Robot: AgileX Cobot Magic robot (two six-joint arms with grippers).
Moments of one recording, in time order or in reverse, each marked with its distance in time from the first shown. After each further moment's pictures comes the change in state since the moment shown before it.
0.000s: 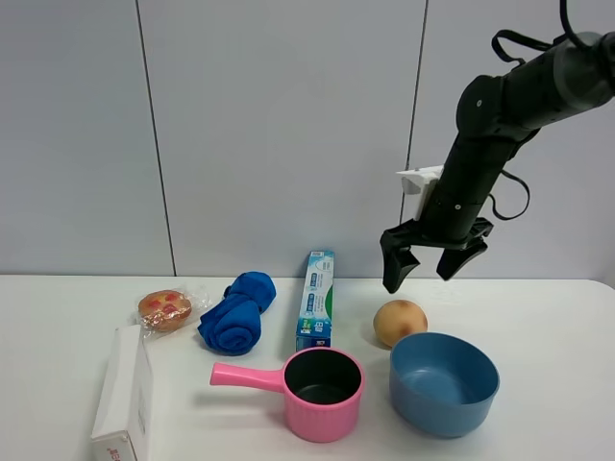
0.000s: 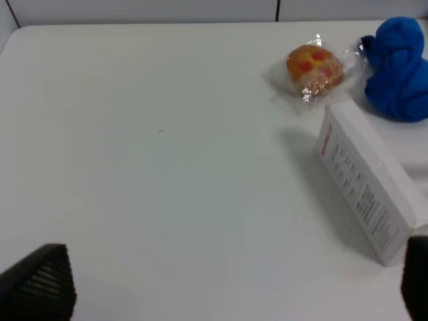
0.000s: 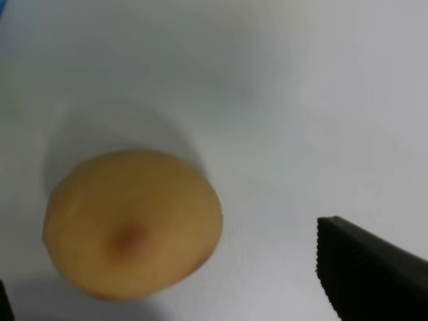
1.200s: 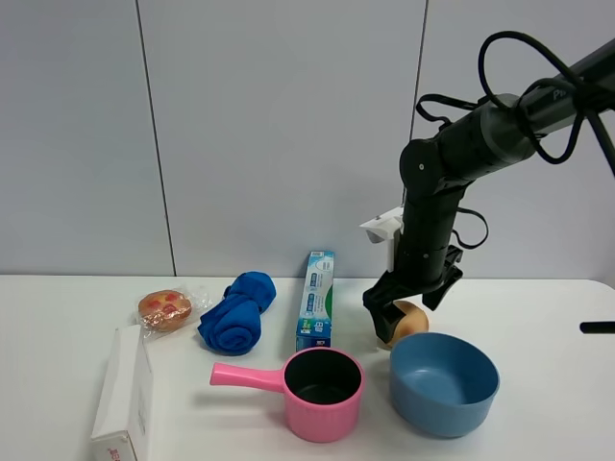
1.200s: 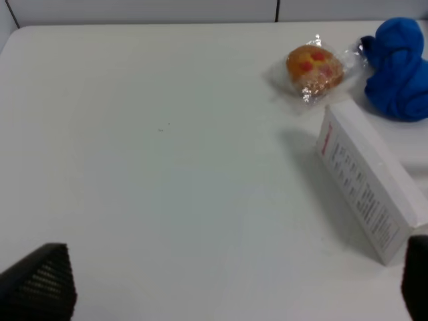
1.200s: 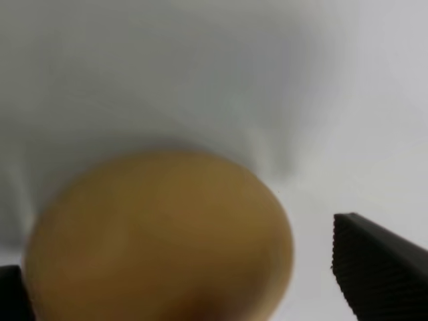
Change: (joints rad) left arm 0.000 0.000 0.000 0.000 0.000 0.000; right arm 0.118 0.126 -0.002 -0.273 -0.032 0.091
